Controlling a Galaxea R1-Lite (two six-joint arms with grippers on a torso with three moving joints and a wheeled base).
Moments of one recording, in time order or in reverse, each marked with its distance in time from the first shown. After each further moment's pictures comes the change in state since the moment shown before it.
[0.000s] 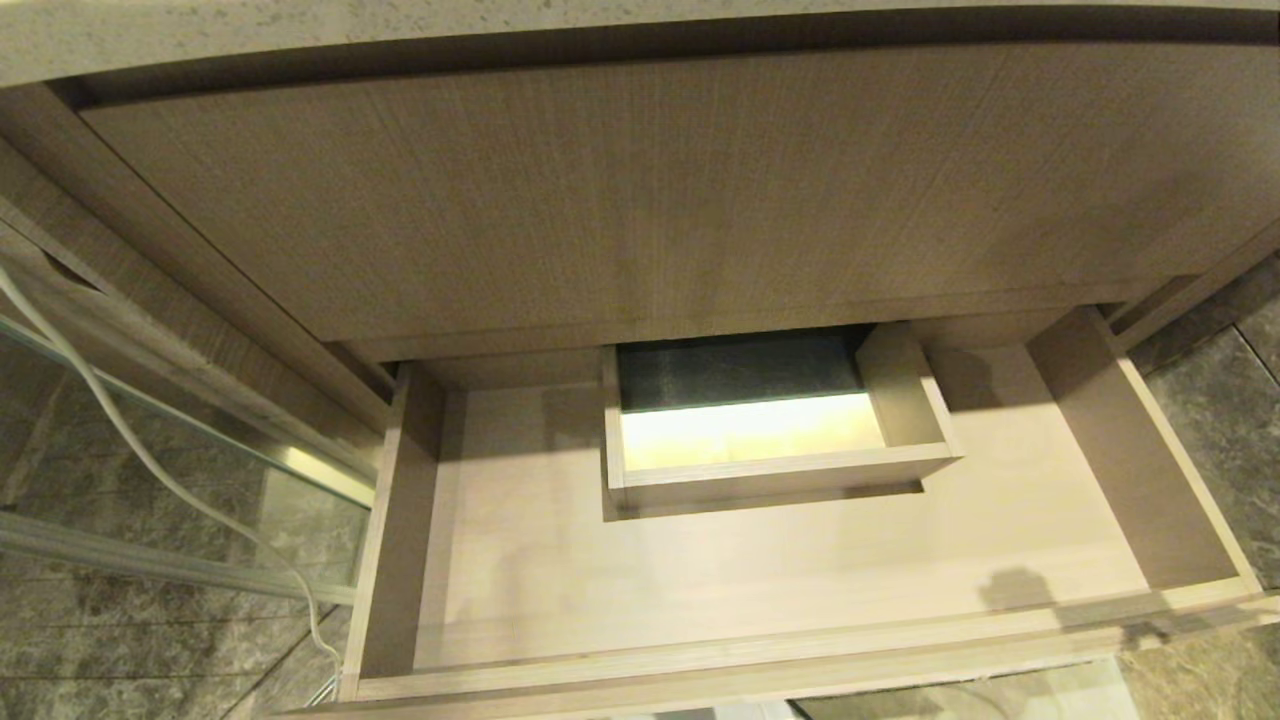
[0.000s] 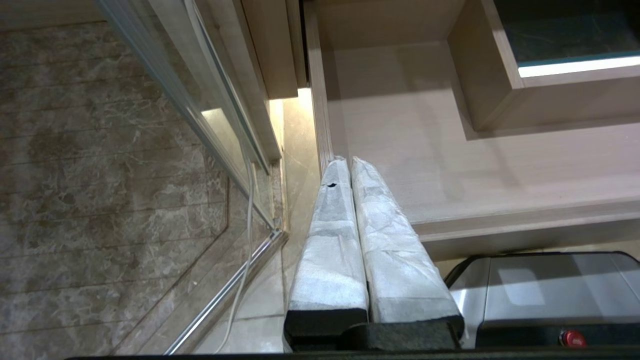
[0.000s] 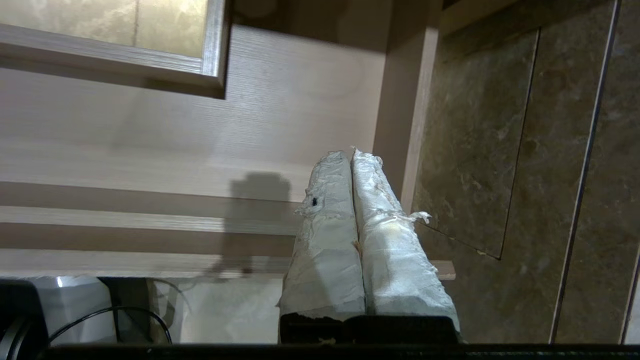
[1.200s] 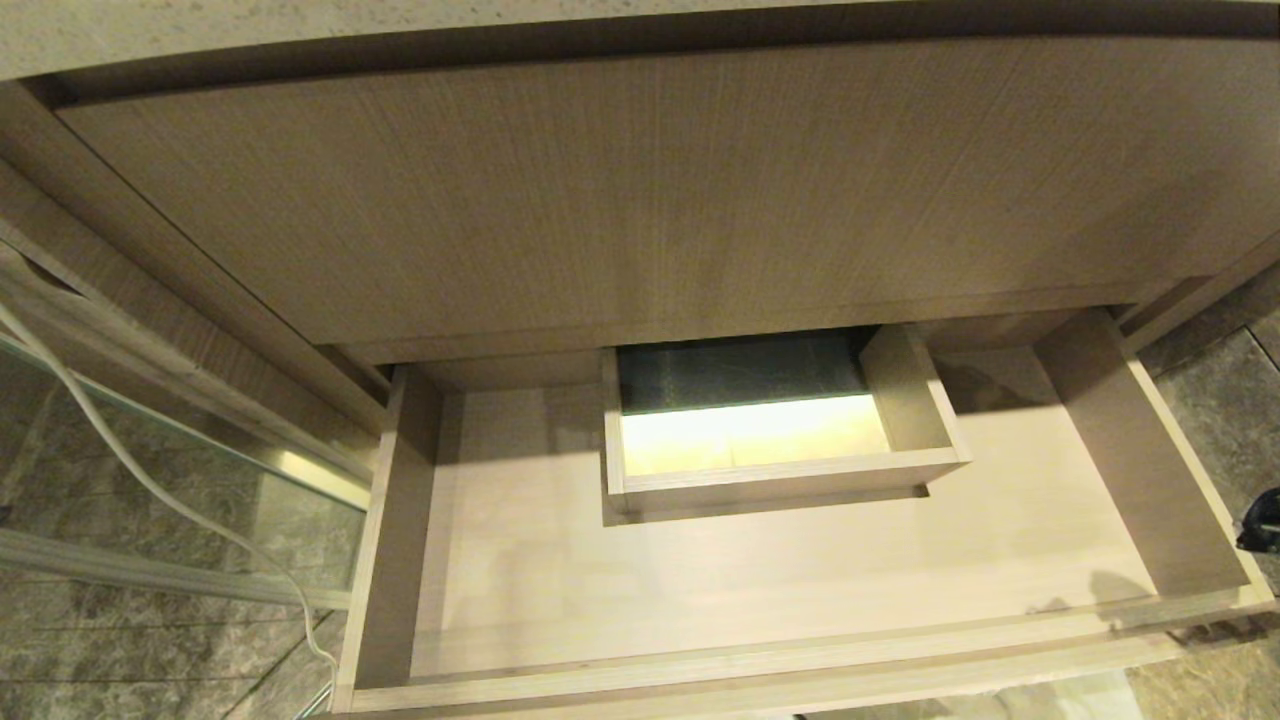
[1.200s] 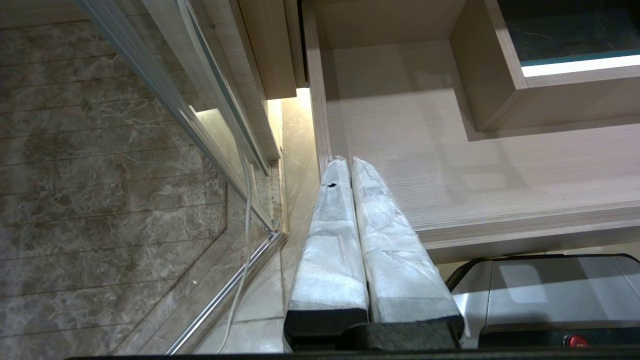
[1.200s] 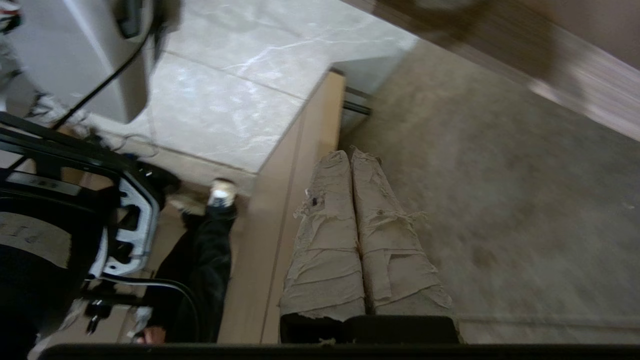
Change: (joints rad) left arm 0.000 0.000 0.000 0.000 0.000 0.000; right arm -0.108 0.563 -0.069 0.501 -0.372 -0.543
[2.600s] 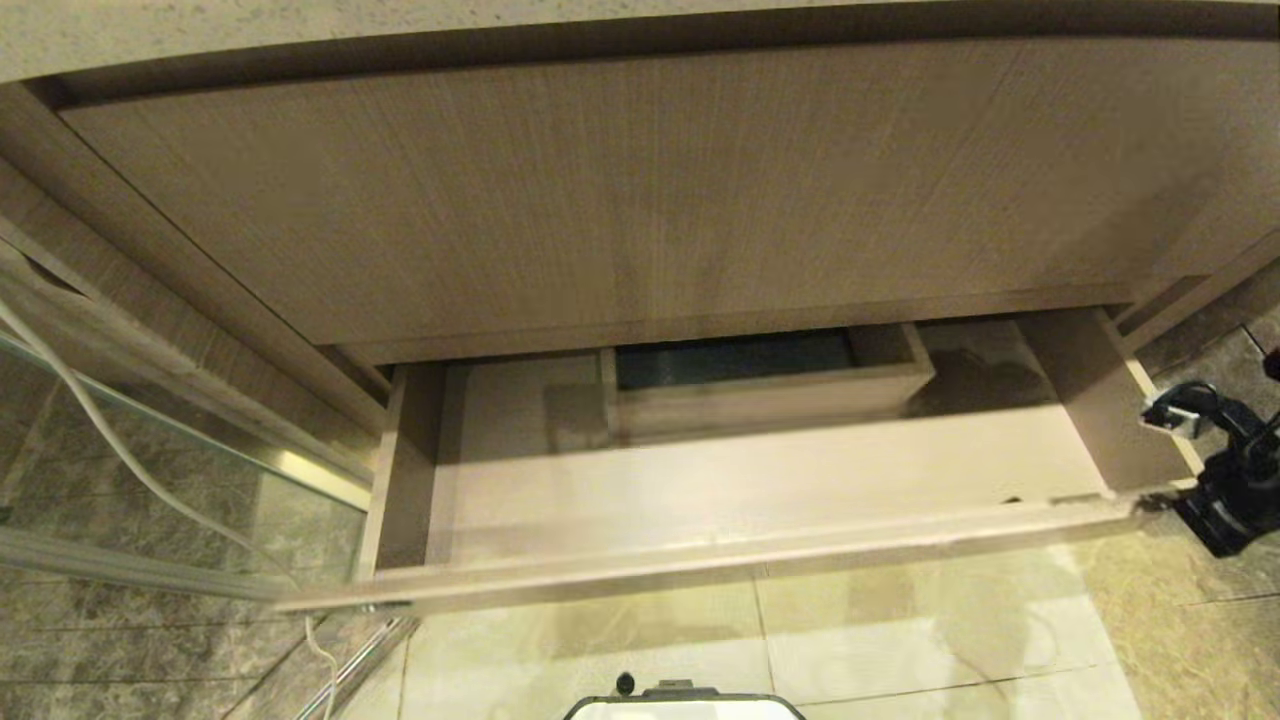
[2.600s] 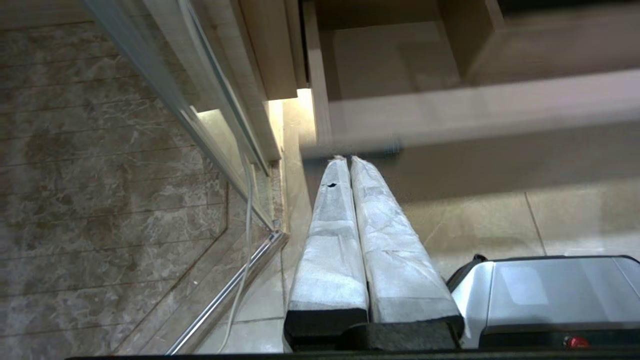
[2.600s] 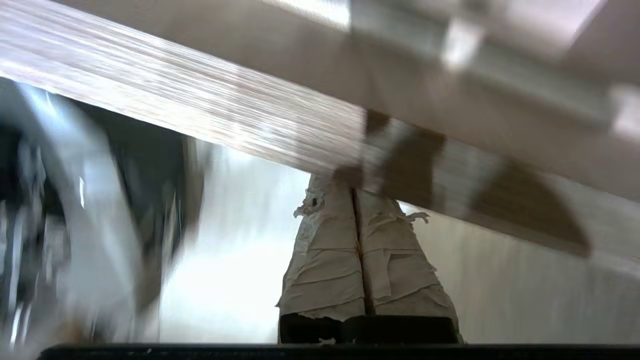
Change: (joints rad) left arm 0.000 0.000 0.000 0.000 0.000 0.000; right arm 0.163 0.169 -0.156 -0.340 0.365 0.272
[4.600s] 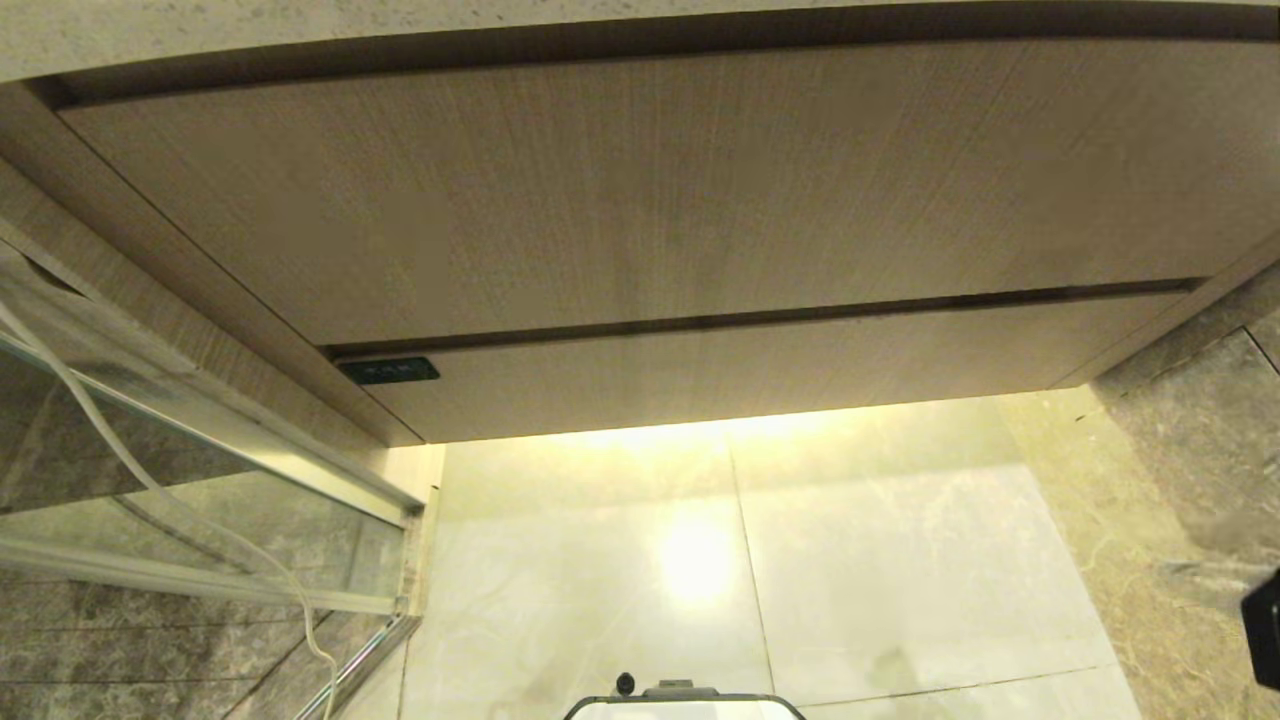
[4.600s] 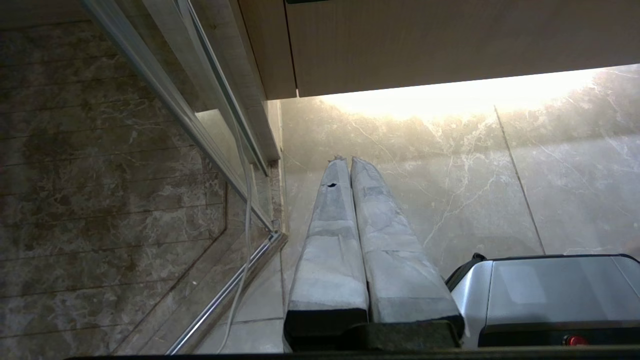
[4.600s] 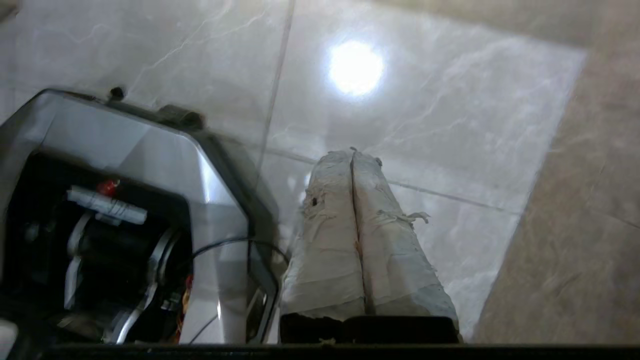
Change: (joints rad) left arm 0.000 0.000 0.000 0.000 0.000 0.000; right arm 0.226 -0.812 0.691 -0.354 0.064 0.406
